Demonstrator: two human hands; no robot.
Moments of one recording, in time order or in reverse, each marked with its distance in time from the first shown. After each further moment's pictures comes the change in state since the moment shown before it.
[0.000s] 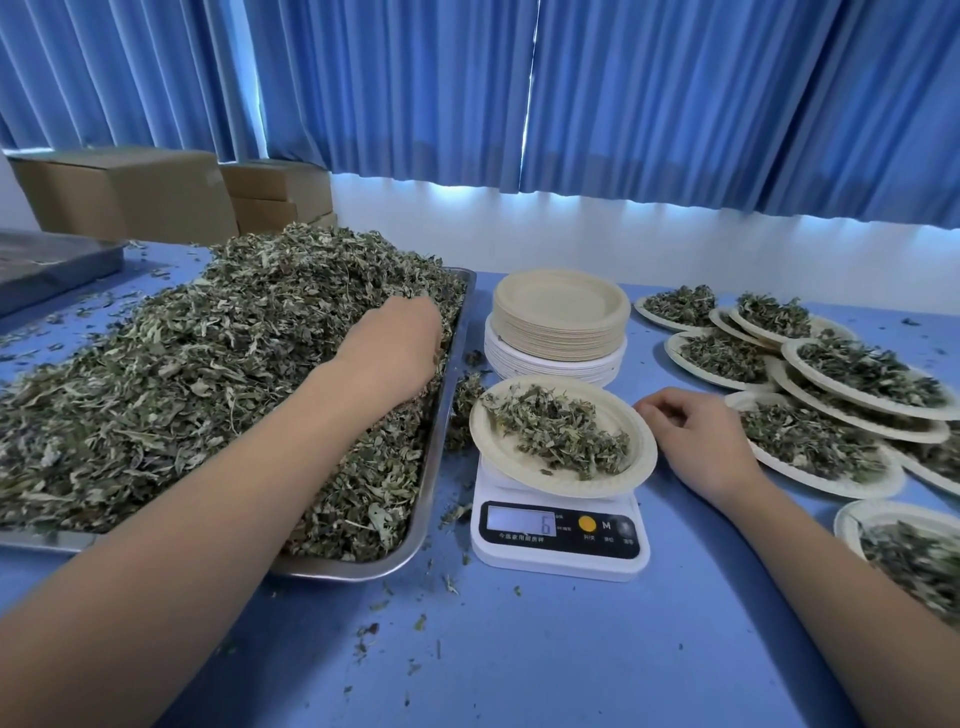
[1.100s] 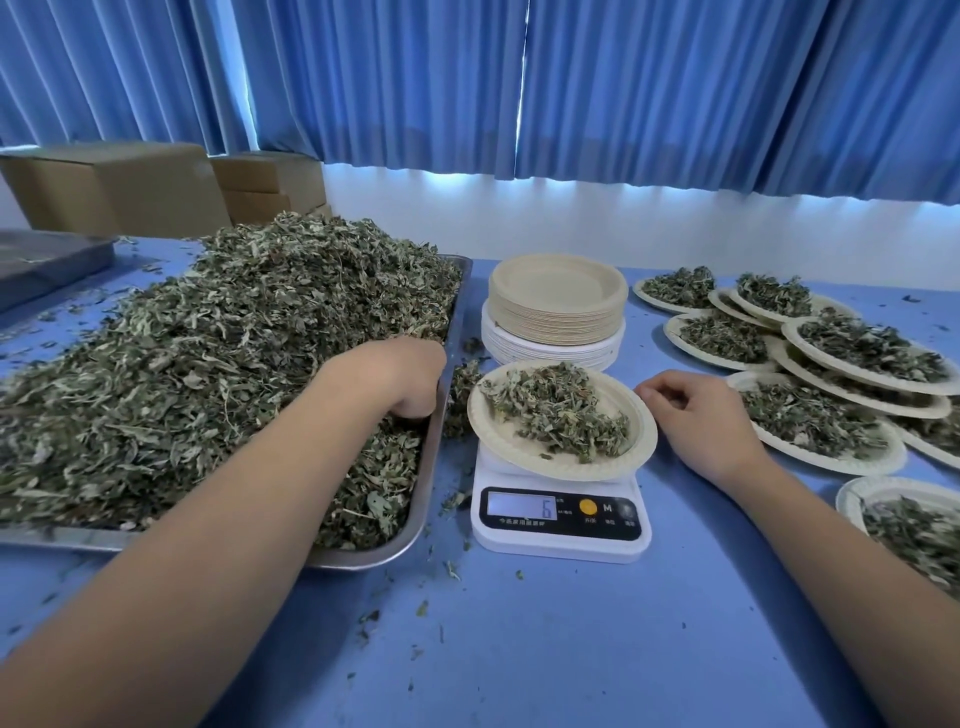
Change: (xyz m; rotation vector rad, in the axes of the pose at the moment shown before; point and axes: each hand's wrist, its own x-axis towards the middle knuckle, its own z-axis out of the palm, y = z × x) left_hand 0.000 0.006 0.013 0.234 -0.503 0.107; right_hand -0.001 0.002 0.000 0.009 -0.006 -0.015
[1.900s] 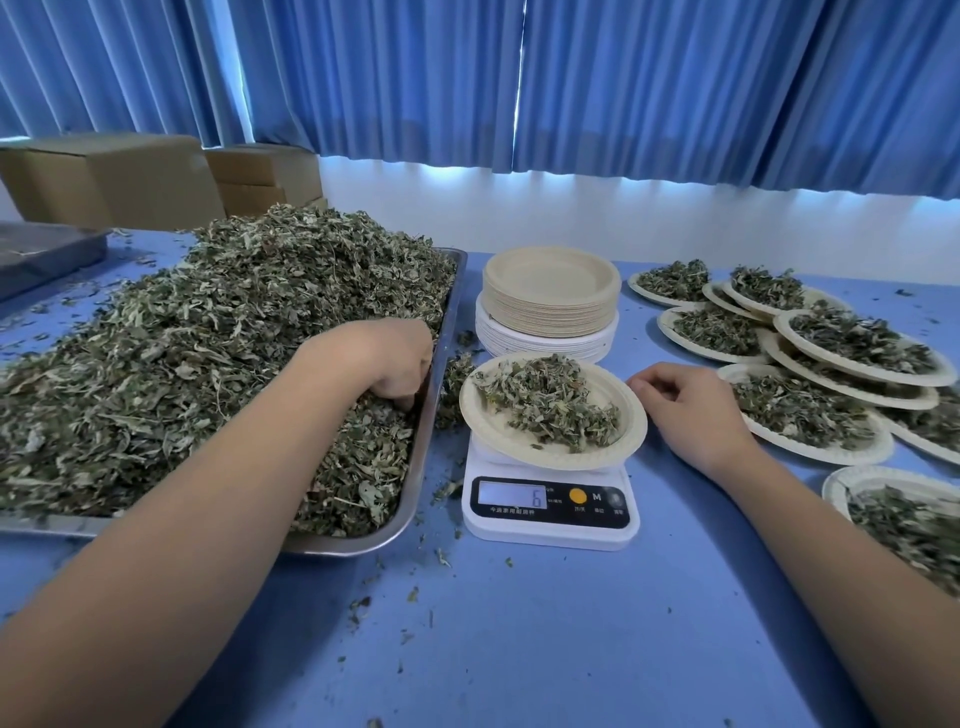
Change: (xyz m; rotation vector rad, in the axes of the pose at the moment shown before) left_hand -0.001 -0.008 -0.008 -0.110 -0.033 0.039; right_hand 0.000 -0.001 0.000 -0.007 0.001 0.014
